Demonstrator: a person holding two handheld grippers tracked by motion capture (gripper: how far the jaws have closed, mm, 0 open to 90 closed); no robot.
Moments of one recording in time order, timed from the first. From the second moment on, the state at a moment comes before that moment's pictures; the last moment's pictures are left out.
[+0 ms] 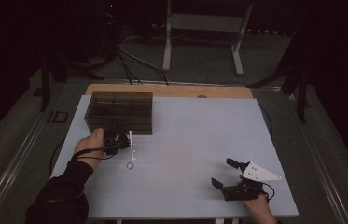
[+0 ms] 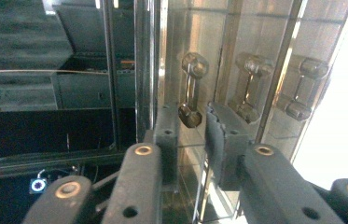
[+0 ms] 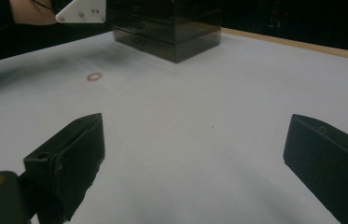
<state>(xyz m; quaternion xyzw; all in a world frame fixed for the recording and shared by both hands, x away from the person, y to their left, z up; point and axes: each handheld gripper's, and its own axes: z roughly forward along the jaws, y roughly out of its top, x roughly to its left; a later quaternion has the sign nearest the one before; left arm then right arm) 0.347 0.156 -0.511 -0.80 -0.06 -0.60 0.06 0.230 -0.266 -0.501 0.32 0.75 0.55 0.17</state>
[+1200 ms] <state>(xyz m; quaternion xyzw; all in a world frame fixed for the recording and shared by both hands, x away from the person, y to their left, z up) 0.321 0.154 -0.510 -0.79 -0.07 -0.60 0.05 0.233 -0.266 -0.502 0.32 0.75 0.55 0.17</state>
